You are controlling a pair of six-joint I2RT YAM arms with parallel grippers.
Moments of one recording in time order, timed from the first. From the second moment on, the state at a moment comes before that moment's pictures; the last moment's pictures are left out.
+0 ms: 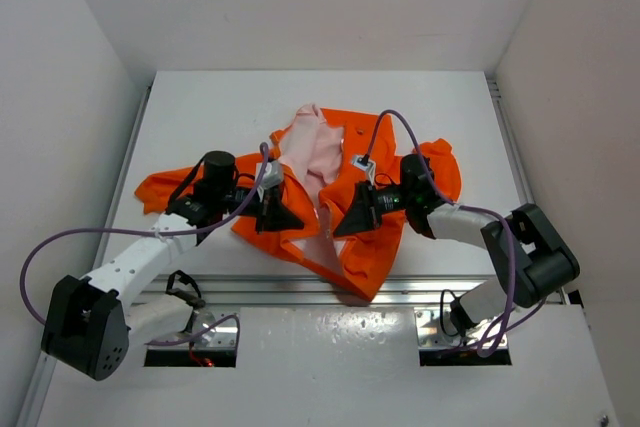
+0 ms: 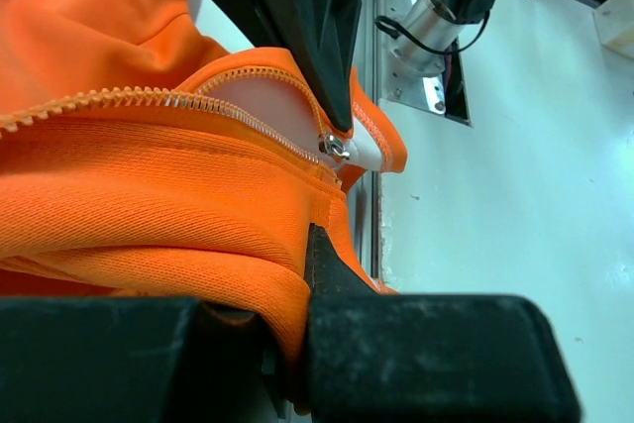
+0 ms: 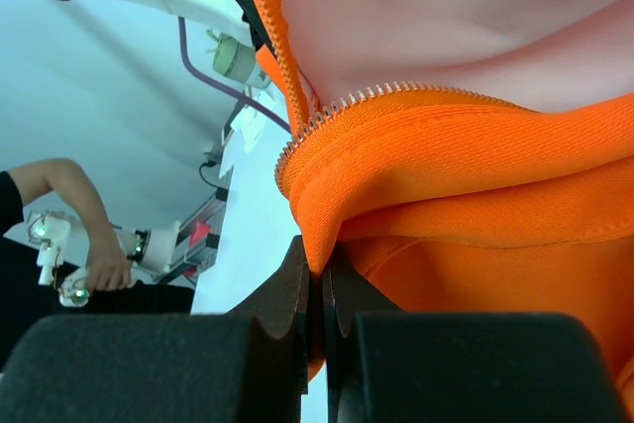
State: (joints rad) left arm -0.38 1.09 0.67 -0.06 1.11 0.13; right arm 0.45 1.51 0.54 0.74 -1.28 0.71
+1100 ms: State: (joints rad) left arm -0.39 1.10 0.67 -0.05 1.10 0.14; right arm 0.49 1.57 0.61 0.79 -1.30 0.77
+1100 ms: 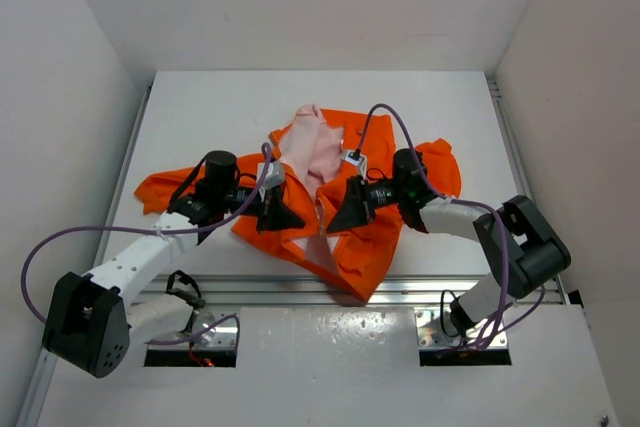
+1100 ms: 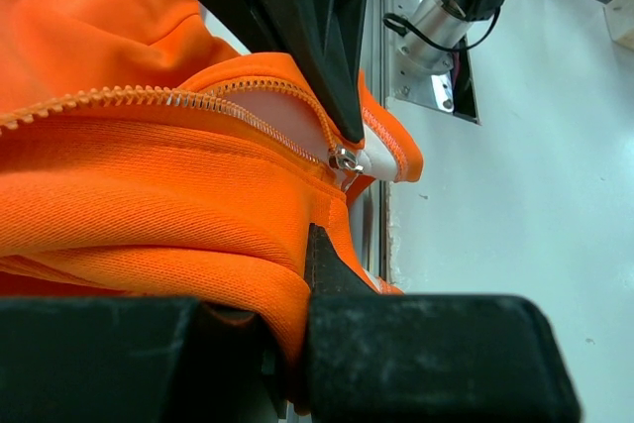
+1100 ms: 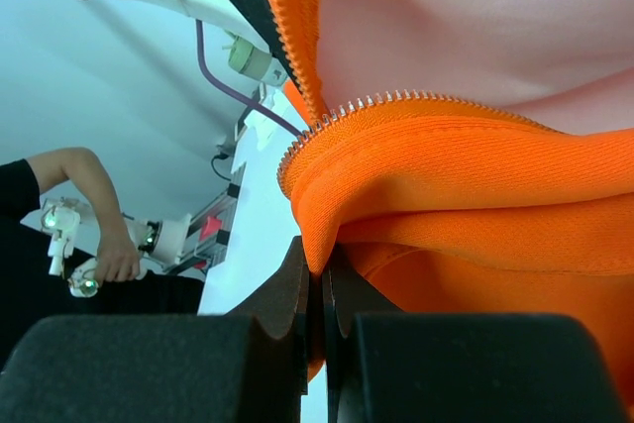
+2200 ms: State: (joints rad) left arm -0.39 1.10 0.69 -0.05 1.09 0.13; right arm 0.49 1.57 0.59 0.76 -1.29 0.73
